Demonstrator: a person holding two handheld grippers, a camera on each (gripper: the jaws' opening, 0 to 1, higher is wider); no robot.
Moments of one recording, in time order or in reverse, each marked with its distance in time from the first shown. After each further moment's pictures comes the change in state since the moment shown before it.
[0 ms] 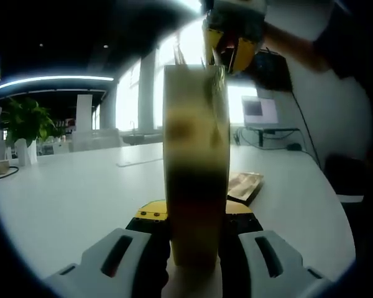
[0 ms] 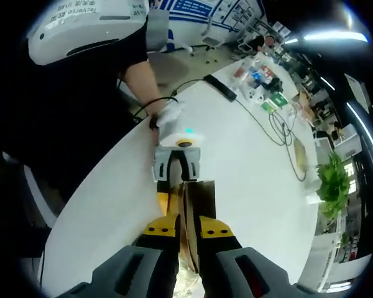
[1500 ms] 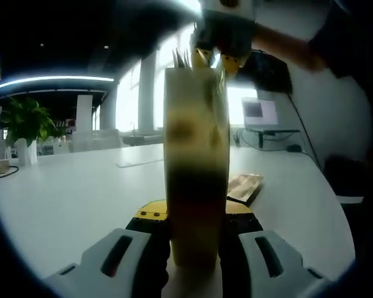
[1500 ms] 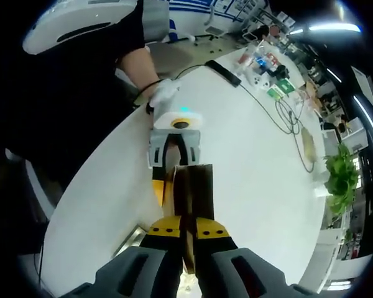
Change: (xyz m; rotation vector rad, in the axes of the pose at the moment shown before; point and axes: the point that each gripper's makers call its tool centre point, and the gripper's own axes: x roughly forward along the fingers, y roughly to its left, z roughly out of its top) left arm -0.001 0.001 0.001 -0.004 -0.008 0.000; right arm 0.021 -0.008 -0.022 0.013 0.069 0.048
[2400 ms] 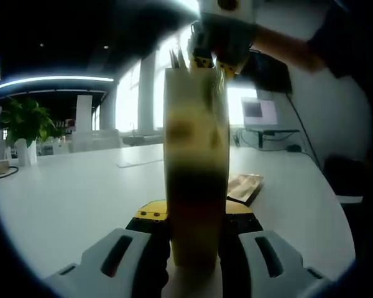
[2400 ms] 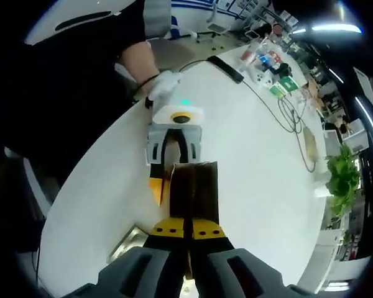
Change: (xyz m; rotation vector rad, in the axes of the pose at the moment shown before) left arm 0.000 0.000 0.000 0.002 -0.001 -0.001; right arm 0.010 -0.001 -0.004 -0.012 0.014 -0.010
